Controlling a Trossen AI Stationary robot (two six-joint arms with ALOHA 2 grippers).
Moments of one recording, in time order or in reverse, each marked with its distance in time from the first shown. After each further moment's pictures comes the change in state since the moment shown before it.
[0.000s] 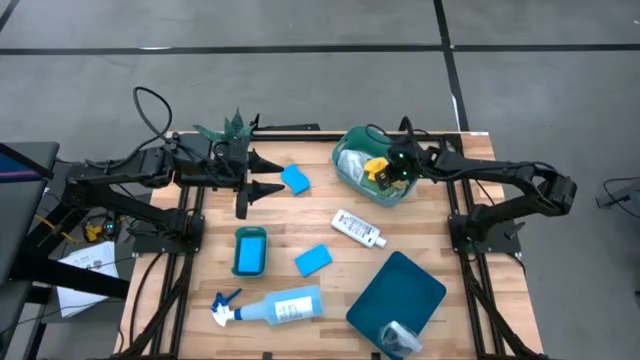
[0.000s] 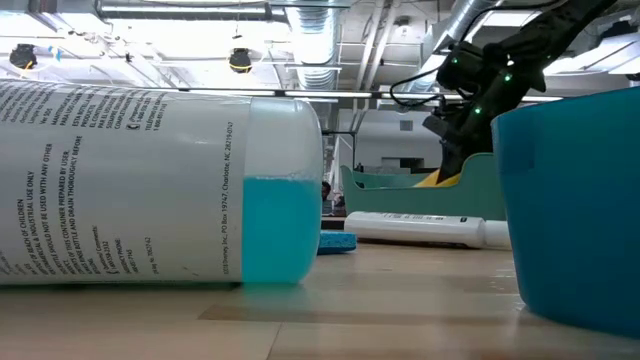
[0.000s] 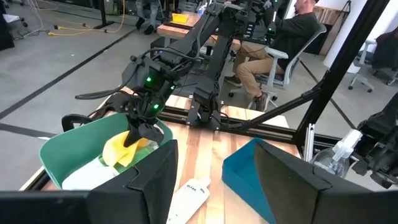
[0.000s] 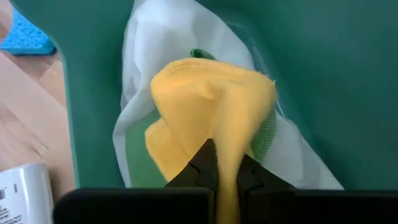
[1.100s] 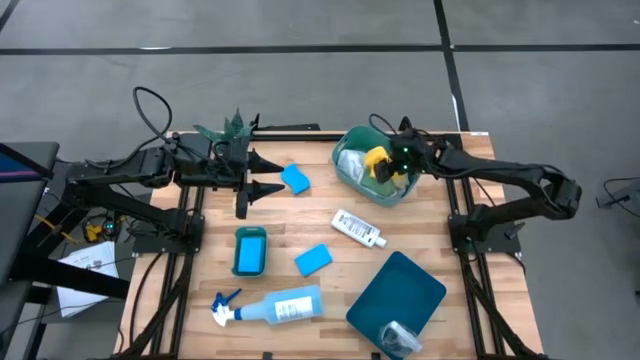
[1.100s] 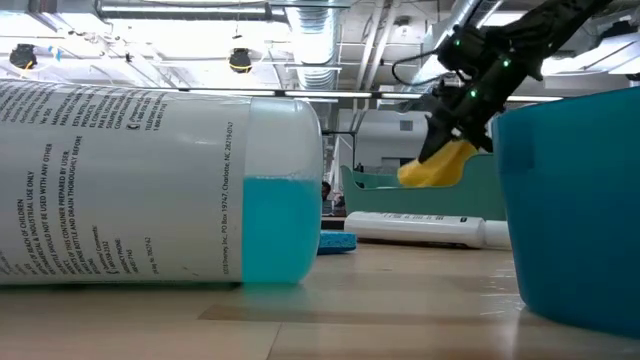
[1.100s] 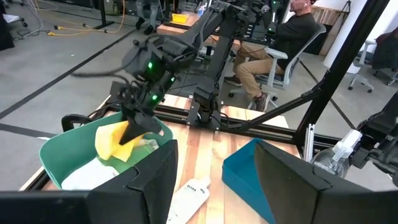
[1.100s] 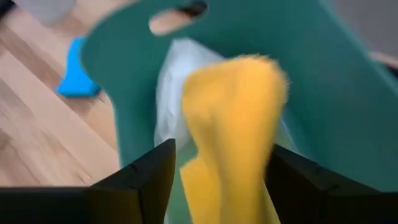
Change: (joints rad) left arm 0.000 0.000 0.000 0.001 0.000 0.000; right arm 0.000 -0.051 0.048 0.018 -0.021 0.028
